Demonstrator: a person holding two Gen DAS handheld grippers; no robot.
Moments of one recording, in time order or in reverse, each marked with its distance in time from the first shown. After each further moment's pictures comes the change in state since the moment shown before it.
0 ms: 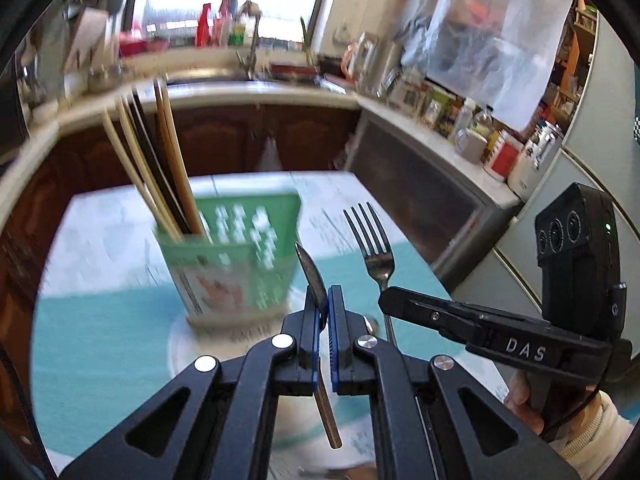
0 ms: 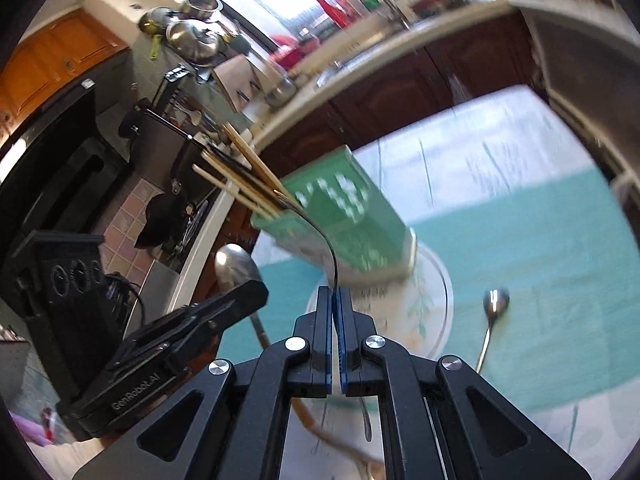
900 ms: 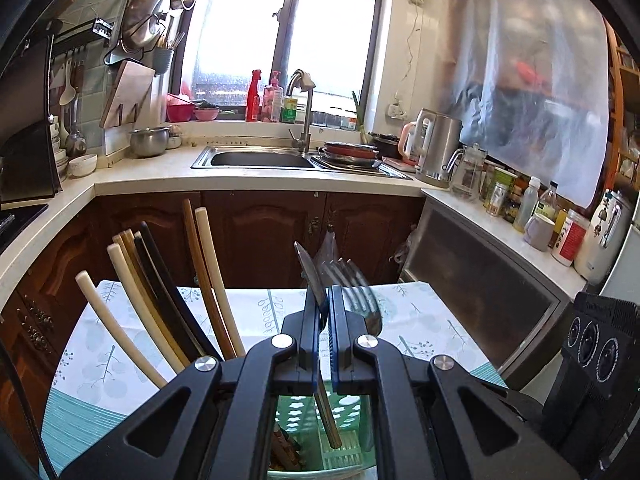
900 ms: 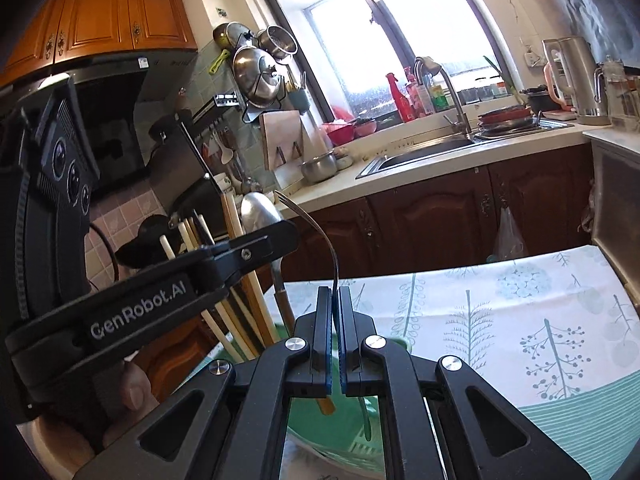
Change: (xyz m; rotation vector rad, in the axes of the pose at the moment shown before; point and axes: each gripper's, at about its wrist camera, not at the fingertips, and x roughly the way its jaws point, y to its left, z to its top) left arm 0.076 0.060 0.075 -0.036 -0.281 0.163; right arm 0.139 0.038 0.091 -0.317 -0.301 0.004
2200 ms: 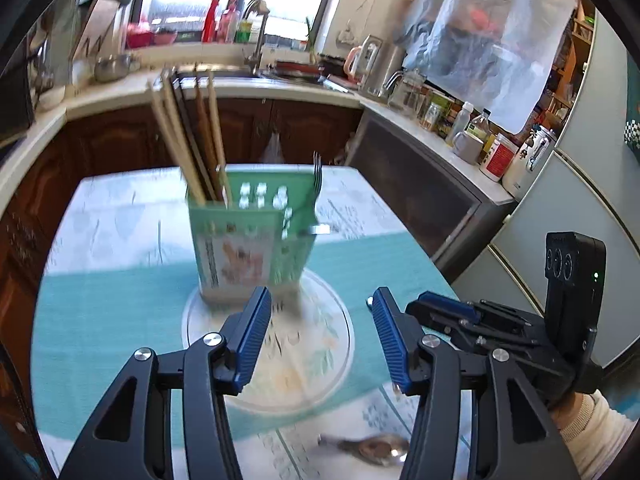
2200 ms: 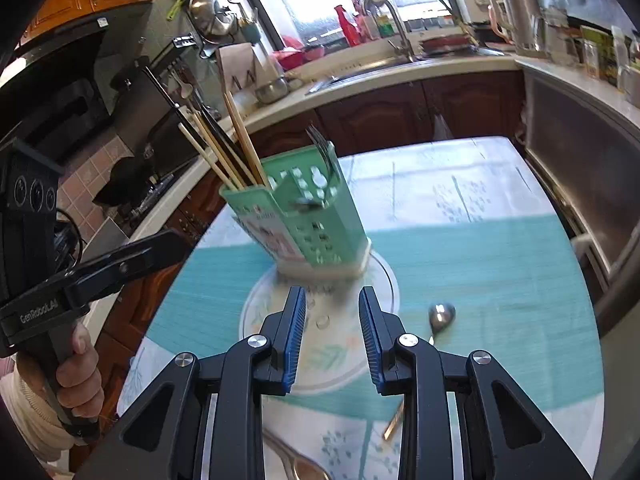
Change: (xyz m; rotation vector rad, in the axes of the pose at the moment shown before) left arm -0.131 -0.009 -0.092 -0.024 0.323 -0.212; right arm -0.171 0.006 -0.108 0.091 0.295 -0.183
